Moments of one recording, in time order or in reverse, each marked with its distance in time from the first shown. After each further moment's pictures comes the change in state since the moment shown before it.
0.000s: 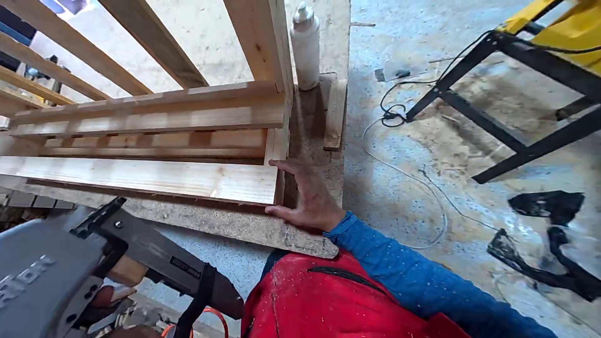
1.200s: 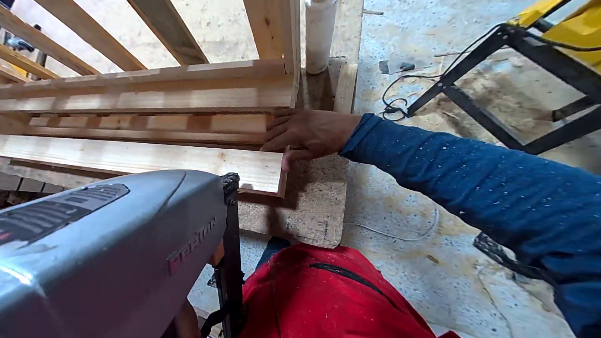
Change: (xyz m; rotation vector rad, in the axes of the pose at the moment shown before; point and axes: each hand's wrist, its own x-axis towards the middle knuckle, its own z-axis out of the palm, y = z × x) left_hand 0.023 -0.008 -0.002 -0.082 -0.342 -0.225; right_hand 0.132 0.044 -0.050 -0.198 -0.871 -0.544
